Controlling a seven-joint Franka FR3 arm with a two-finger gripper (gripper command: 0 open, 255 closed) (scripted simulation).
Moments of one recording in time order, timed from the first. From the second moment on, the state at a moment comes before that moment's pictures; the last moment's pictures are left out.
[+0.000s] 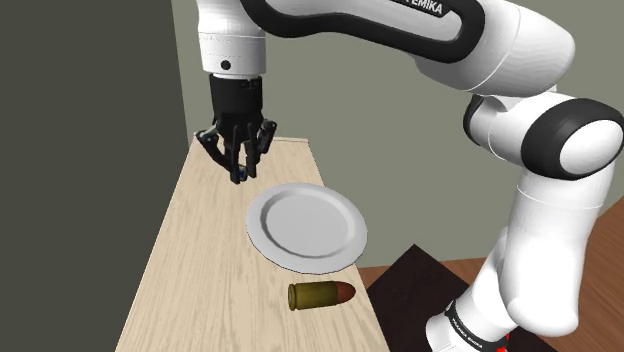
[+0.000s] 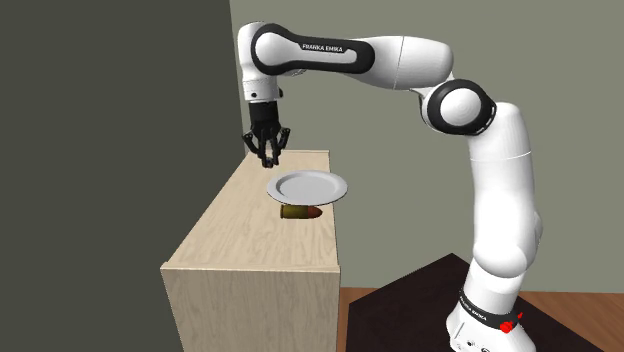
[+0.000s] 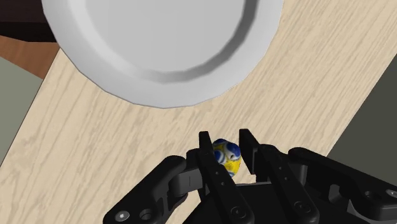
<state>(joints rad) 0.31 0.34 0.50 -1.21 -0.07 1.39 0.75</state>
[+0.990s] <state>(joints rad) 0.36 0.37 0.52 -0.97 -0.08 1.19 0.78</state>
